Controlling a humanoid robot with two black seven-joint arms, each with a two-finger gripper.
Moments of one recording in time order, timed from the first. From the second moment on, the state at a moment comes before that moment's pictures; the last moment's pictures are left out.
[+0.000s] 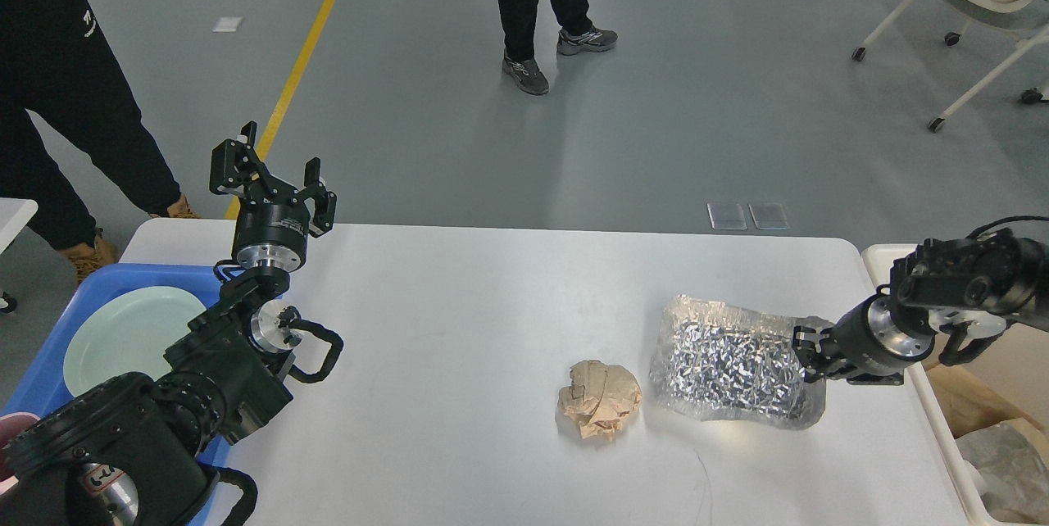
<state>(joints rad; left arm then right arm) -0.89 -0.06 -0.66 0.01 -0.14 -0.44 -0.70 1.42 -0.48 -1.05 0.99 -0.18 0.45 -0.03</state>
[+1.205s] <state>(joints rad) -0.89 -0.06 -0.66 0.01 -0.14 -0.44 -0.70 1.46 -0.77 -1.03 0.54 -0.13 0.44 -0.01</state>
